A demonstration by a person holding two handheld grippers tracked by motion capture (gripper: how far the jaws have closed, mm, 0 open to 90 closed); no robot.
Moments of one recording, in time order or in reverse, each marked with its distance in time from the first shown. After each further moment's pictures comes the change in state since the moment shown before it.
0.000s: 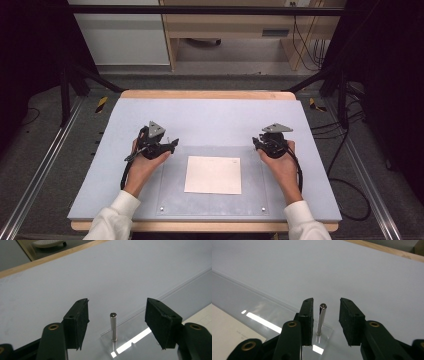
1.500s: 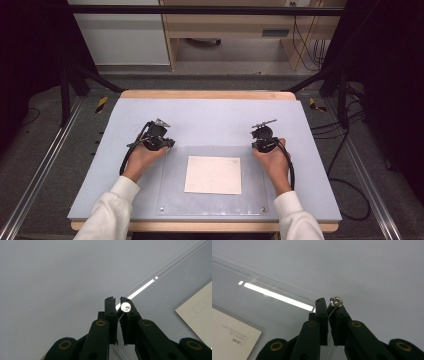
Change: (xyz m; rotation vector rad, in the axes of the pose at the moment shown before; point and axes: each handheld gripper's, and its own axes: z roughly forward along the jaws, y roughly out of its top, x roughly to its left) left arm 0.038 0.005 0.046 0.156 -0.283 0.239; right arm 0.010 0.013 0.032 0.344 -0.054 0.066
